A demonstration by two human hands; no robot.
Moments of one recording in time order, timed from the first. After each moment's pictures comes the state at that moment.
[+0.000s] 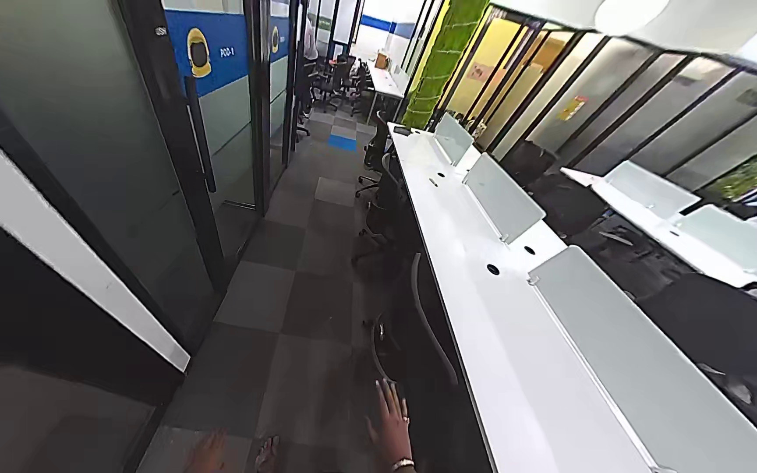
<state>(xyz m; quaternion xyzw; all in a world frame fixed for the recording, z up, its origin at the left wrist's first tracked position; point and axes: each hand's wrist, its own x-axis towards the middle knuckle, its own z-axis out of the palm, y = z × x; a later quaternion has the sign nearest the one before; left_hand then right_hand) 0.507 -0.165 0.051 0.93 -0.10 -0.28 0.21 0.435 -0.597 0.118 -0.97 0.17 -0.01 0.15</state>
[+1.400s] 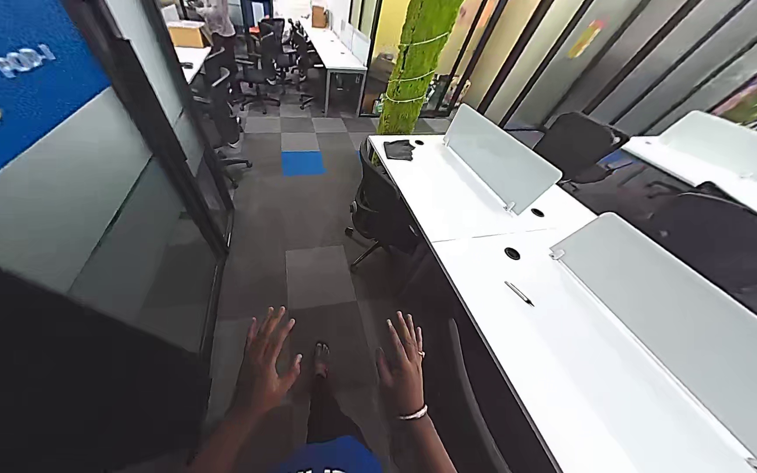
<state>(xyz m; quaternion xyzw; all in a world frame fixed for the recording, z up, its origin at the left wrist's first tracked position) 1.968 -0.796 0.235 0.82 -0.41 0.18 0.36 1.803 -1.053 0.213 -0.90 0.16 -0.38 0.18</state>
